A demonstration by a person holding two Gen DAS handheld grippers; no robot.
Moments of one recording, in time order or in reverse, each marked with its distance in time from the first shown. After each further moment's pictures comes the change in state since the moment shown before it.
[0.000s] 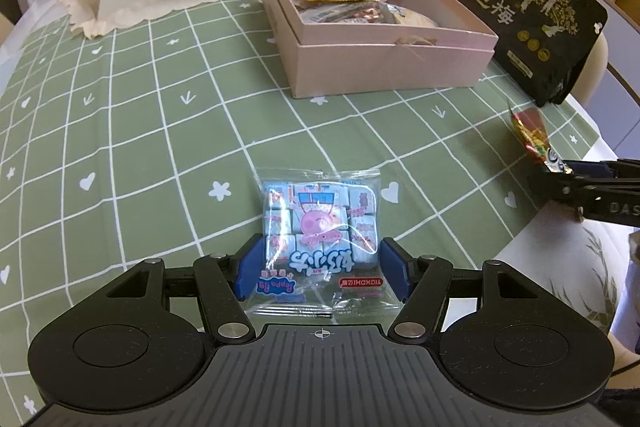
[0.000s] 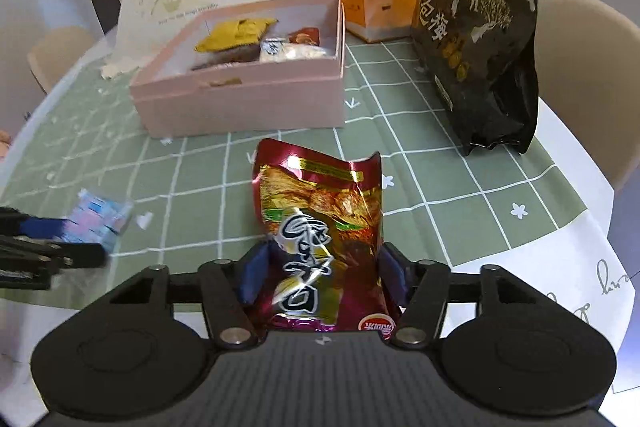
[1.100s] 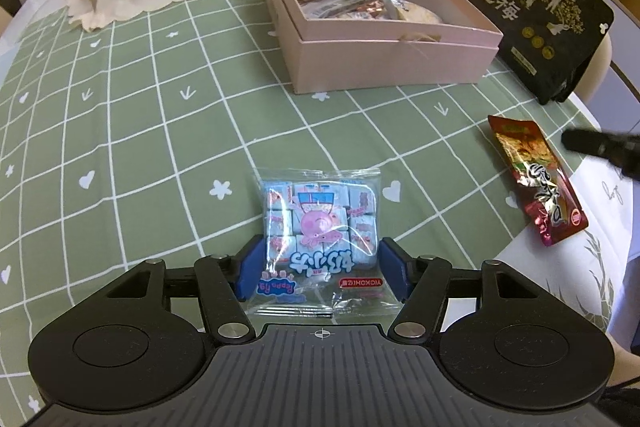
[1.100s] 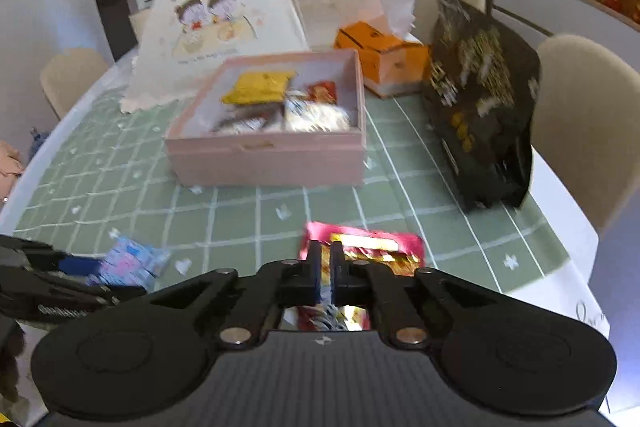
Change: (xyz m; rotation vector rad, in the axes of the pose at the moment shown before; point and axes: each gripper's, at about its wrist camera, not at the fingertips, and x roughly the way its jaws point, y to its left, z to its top) left arm 0.003 -0.001 0.006 -0.005 0.038 0.001; right arm -0.023 0.008 0.018 0.013 -0.056 -0.008
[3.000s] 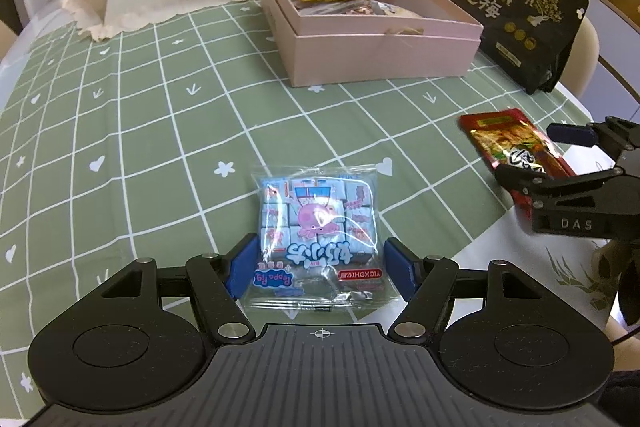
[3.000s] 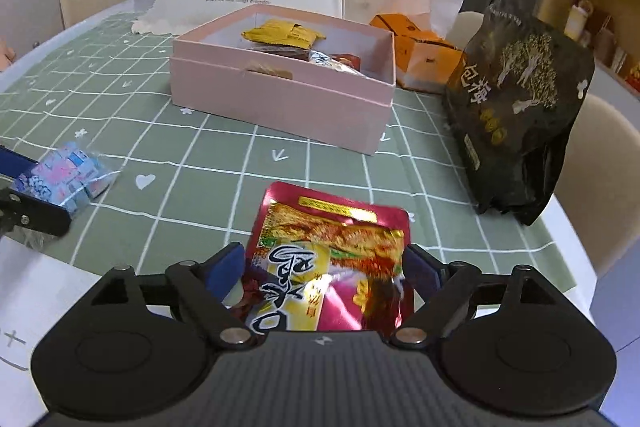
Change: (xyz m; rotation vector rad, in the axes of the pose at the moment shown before) left arm -0.013 -0.003 -0.030 0.037 -0.075 0.008; right arm 0.041 0.021 -0.041 -0.305 -0.052 -0.099
